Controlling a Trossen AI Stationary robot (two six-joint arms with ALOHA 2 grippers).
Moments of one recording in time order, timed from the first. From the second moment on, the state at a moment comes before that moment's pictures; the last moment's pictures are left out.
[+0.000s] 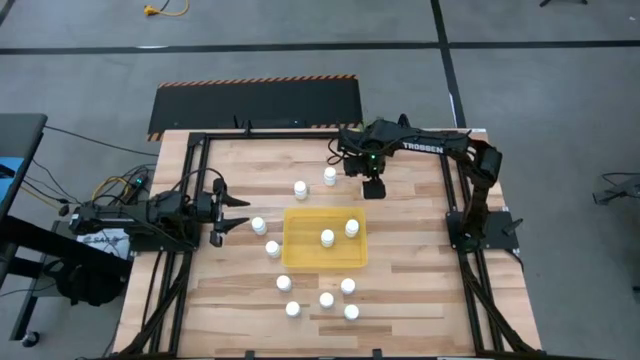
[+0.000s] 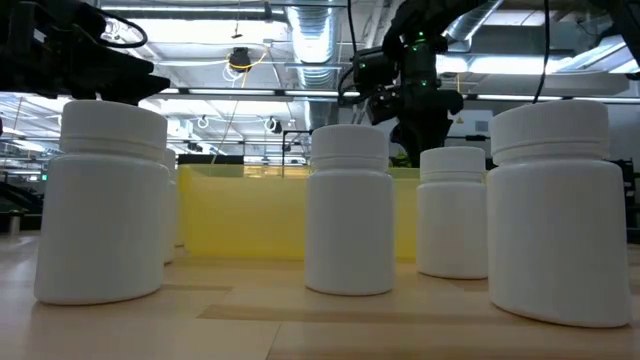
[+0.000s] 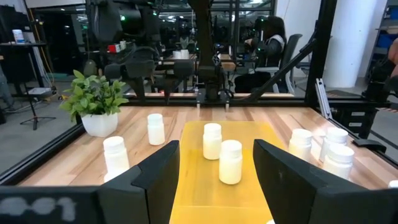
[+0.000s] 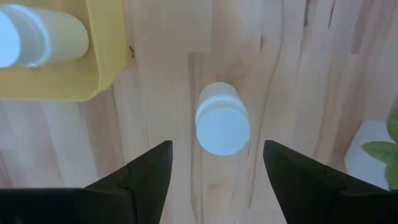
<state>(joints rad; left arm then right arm) -0.01 0.03 0.04 0.03 -0.05 0.00 -0.40 1.87 1.53 -1.23 -0.05 -0.46</state>
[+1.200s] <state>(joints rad) -0.01 0.03 0.04 0.03 -0.05 -0.02 -0.40 1.87 1.43 -1.10 -0.03 -0.45</state>
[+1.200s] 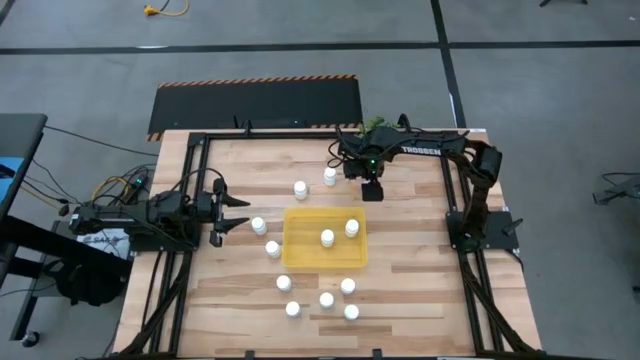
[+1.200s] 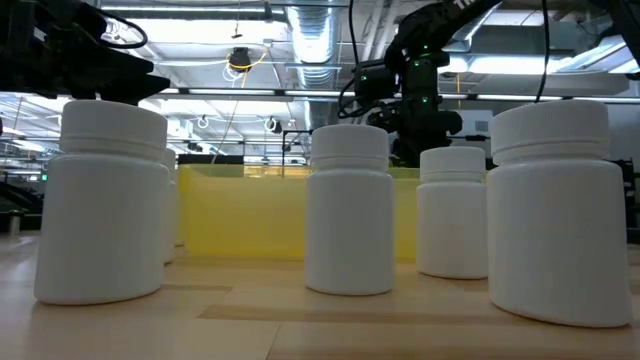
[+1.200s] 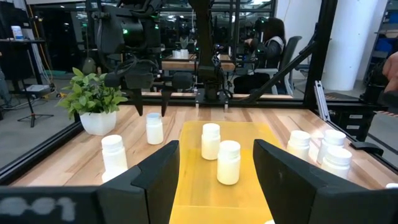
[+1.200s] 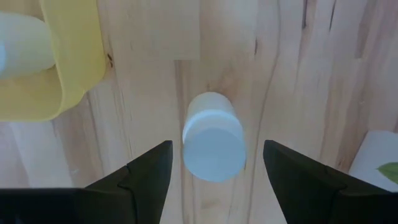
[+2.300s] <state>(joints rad) -0.01 0.03 0.04 0.03 -0.05 -0.02 -0.41 1.87 1.43 -1.10 -0.05 -0.46</state>
